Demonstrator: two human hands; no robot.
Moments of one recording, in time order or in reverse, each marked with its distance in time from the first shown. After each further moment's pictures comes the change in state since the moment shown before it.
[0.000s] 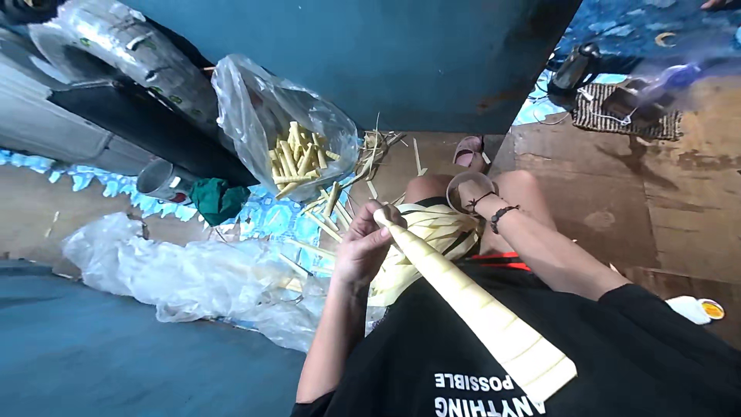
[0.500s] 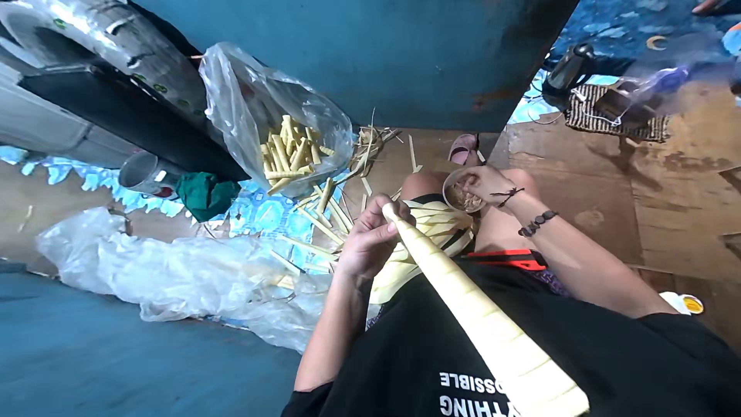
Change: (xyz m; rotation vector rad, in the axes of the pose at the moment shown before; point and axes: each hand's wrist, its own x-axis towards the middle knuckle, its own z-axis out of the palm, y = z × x) left_hand 0.008 -0.011 0.004 -0.087 -0.060 -0.085; right_hand -0.019 0.046 -0.018 0.603 0.163 -0.233
